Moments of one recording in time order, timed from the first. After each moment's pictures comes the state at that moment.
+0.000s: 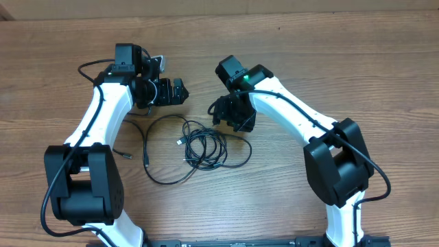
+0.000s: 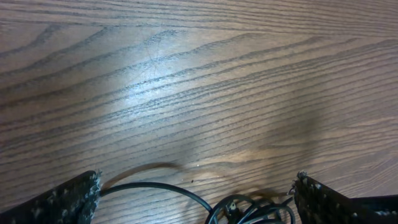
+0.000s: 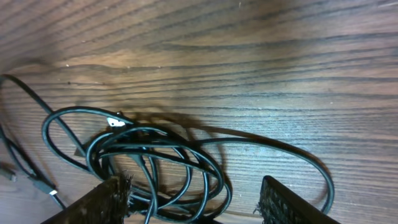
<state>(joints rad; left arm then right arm) -0.02 1.85 1.34 -0.68 0.41 -0.10 0.59 2.09 1.66 -1.01 -0.25 0.77</state>
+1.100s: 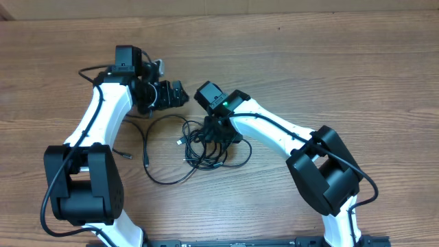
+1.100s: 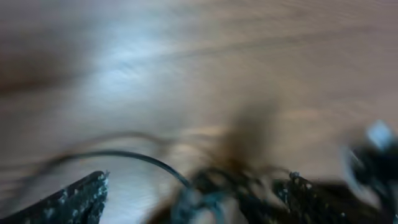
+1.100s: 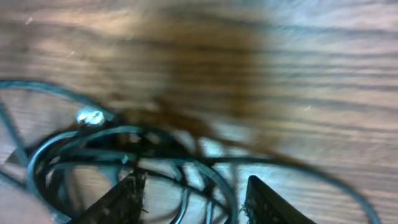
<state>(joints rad) -0.02 1.85 1.34 -0.78 0.51 -0.14 0.73 2.09 1.53 -0.83 -0.05 0.73</state>
